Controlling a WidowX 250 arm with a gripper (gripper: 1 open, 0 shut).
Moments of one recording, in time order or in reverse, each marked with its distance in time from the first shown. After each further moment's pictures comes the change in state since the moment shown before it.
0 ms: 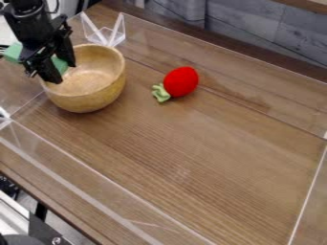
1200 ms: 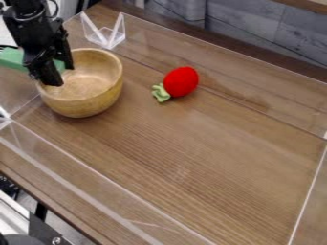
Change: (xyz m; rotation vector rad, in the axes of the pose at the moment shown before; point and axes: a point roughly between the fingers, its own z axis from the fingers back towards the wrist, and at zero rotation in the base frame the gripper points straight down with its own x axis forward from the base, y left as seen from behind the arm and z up) arm 0.004 -0.001 -0.006 0.019 -0.021 0.145
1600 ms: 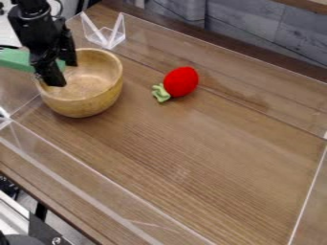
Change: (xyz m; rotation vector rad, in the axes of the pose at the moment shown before) arm -0.007 -0.005 -0.001 -0.003 -0.013 0.047
